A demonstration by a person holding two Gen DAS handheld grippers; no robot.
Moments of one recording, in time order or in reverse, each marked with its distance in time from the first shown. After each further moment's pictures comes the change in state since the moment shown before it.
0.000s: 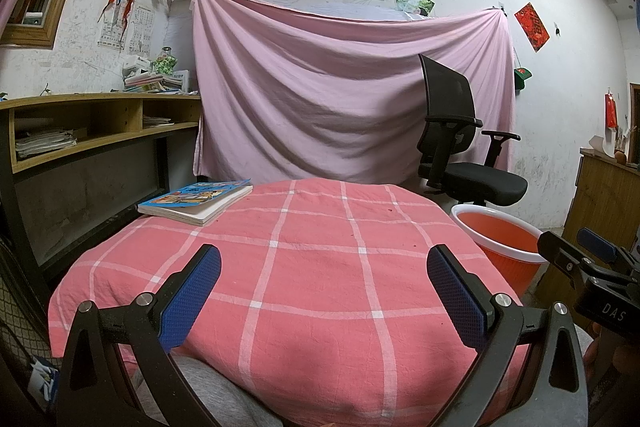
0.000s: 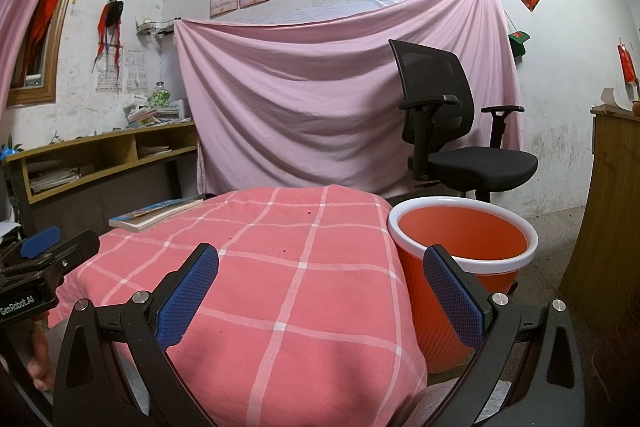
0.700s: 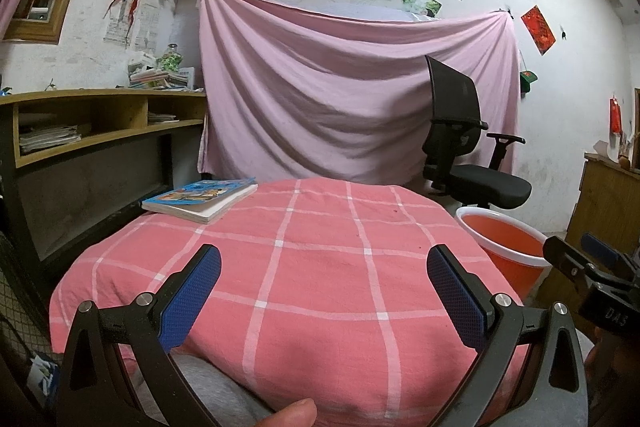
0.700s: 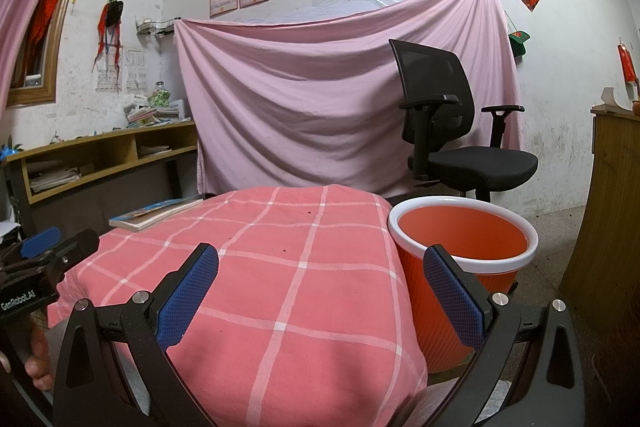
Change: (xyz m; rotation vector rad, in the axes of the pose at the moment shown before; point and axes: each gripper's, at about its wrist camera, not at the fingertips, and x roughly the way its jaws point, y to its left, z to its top) left arm 0.001 0.006 -0.001 -0.020 0.000 0.014; right arm 0.000 0.000 0.001 0.001 0.001 0.000
